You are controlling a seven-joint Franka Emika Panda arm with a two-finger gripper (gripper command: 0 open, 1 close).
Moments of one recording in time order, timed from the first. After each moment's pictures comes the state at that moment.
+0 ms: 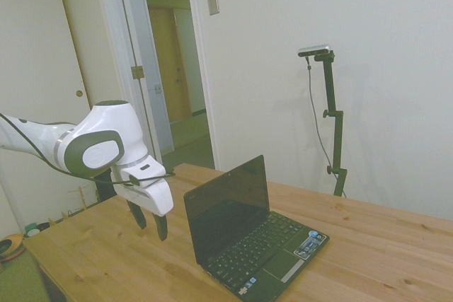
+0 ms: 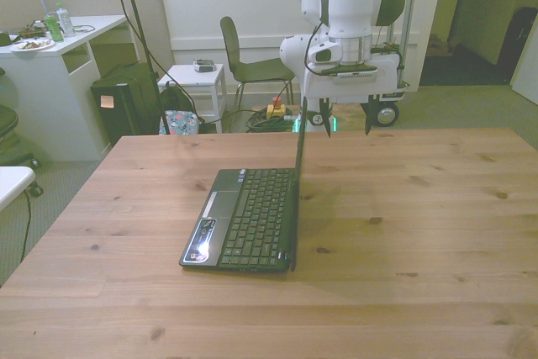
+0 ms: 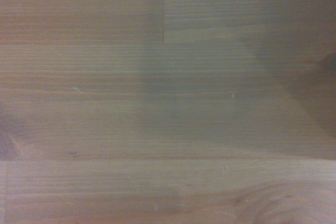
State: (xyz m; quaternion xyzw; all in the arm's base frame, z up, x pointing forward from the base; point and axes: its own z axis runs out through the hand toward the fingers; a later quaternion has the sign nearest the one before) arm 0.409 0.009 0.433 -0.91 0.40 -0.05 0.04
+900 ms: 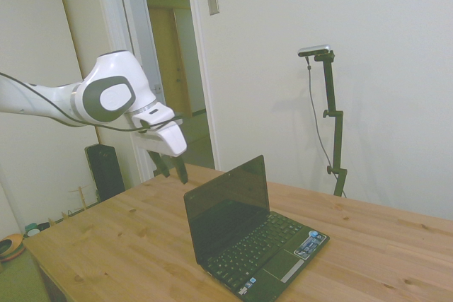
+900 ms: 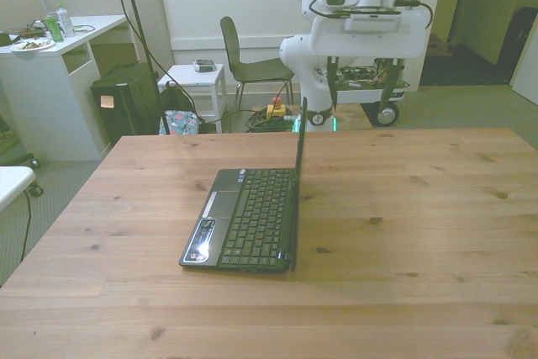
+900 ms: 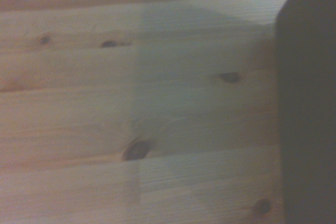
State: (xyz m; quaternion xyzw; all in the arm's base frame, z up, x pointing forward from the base) arm 0.486 0.002 0.549 -0.88 0.45 -0.14 0.03
